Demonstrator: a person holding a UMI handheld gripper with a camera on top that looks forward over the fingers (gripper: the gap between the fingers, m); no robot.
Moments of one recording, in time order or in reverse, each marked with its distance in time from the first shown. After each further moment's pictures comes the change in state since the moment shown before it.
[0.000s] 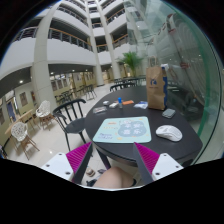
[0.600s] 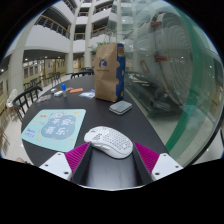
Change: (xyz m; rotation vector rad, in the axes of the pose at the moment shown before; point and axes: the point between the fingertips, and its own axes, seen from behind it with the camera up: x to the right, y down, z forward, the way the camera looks) arm 0.264 0.017 0.091 -0.106 0.374 -0.051
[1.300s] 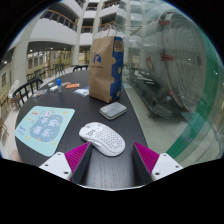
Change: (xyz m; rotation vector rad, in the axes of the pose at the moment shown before) arm 0.044 -0.021 0.033 -0.066 -0.036 -0.083
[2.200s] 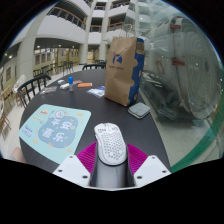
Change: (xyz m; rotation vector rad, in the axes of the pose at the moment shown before) arm -0.058 -0.013 0.016 0.001 -0.064 -0.060
